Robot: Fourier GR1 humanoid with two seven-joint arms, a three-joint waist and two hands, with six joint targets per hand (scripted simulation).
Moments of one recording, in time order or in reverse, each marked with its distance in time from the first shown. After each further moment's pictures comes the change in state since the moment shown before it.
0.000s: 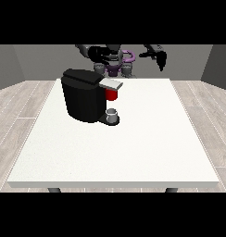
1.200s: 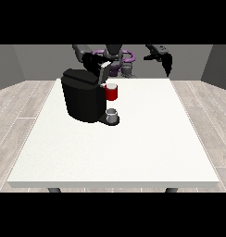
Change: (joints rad) left arm -0.072 0.035 0.040 -0.035 -0.003 -0.020 0.100; right arm -0.137 -0.109 -0.148 0.071 0.064 0.013 0.114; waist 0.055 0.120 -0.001
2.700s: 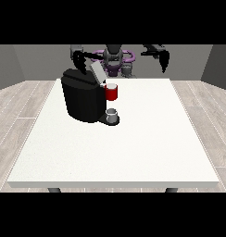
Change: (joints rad) left arm -0.027 -0.069 0.020 0.044 -0.040 -0.072 0.019; right arm 0.229 -0.040 -0.045 -0.151 -0.100 -0.005 0.037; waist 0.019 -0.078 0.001
